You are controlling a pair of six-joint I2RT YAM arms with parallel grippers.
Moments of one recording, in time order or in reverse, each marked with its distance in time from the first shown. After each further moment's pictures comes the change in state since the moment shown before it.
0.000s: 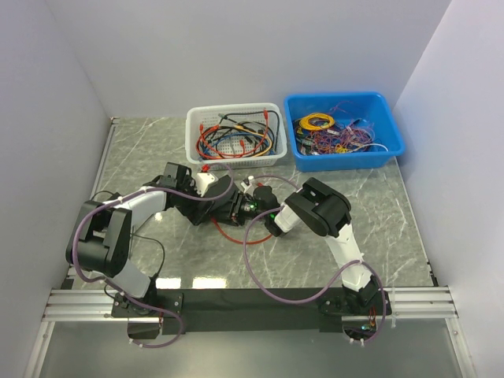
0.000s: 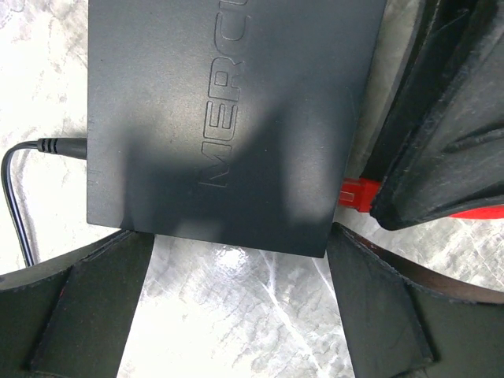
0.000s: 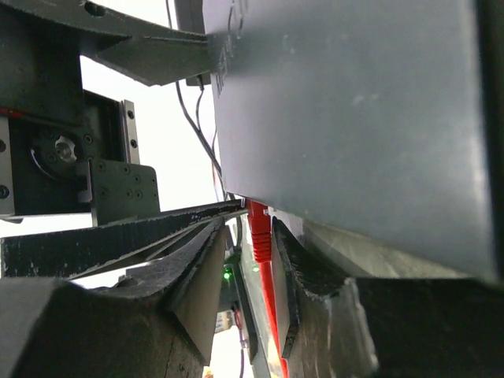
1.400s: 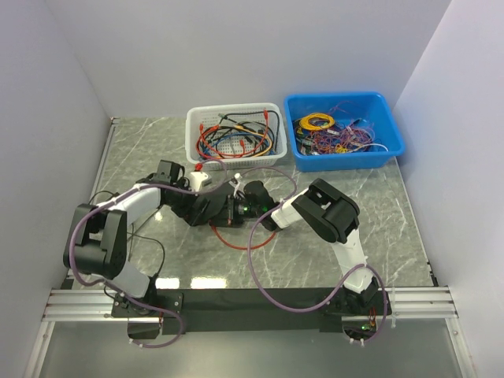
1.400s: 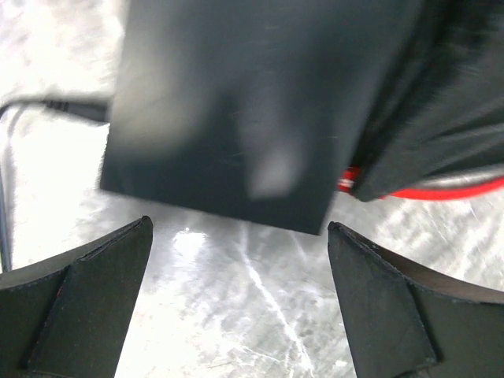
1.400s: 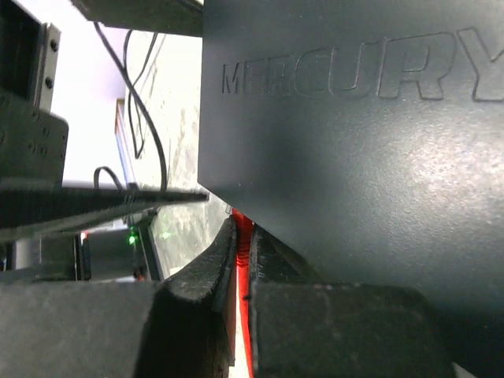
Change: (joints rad) left arm 0.065 -0.015 0.046 -0.156 0.085 -0.049; right arm 0.040 -0.115 0.058 -0.369 -0.013 -0.461
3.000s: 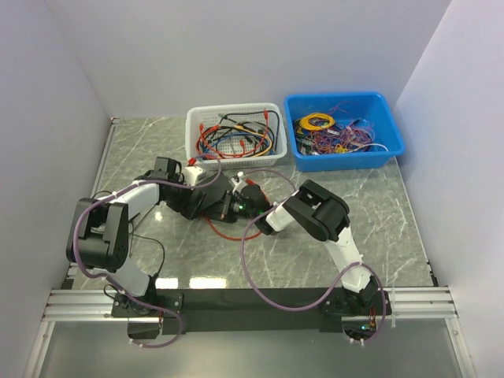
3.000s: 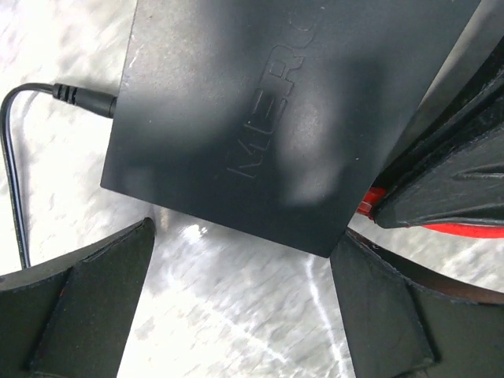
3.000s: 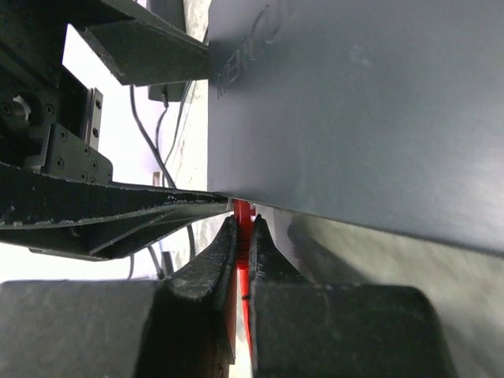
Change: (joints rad) left arm 0.050 0.047 0.020 0.061 -0.123 -0.031; right arm 0.026 0.093 0.042 0.196 0.153 0.212
